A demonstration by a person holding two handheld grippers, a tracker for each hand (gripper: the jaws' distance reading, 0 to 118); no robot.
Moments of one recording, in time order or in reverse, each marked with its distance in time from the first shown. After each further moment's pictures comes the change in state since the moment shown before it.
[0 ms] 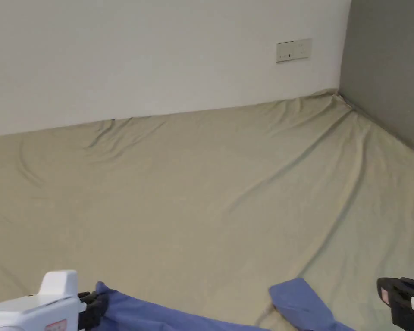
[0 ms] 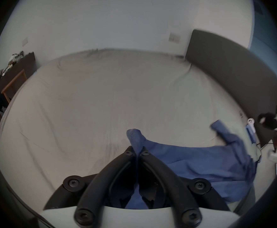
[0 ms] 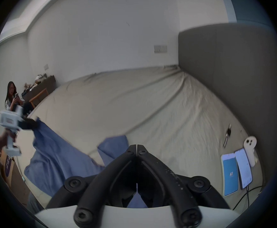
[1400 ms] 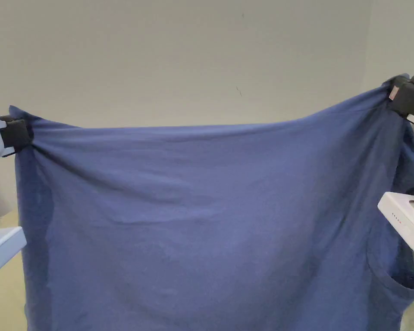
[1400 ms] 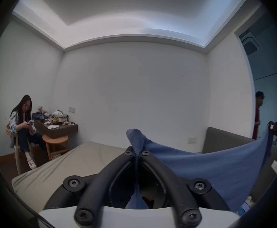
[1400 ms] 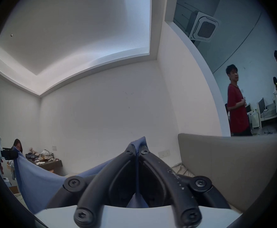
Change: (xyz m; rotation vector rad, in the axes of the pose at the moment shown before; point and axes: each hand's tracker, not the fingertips) left arm 0.054 0.187 0.342 0.803 0.324 0.091; right arm -0.045 0.284 0.248 0.919 0.031 -0.077
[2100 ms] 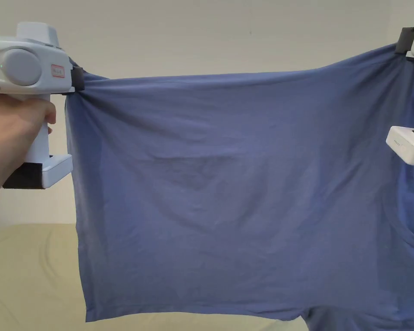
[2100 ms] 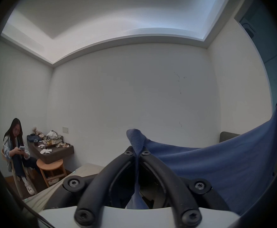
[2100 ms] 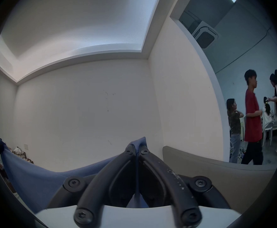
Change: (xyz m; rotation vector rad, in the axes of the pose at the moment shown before) left arm 0.067 0.062 -0.238 0.079 0.018 -0.135; right arm -0.008 0.050 -0.217 0.004 -0.215 0.100
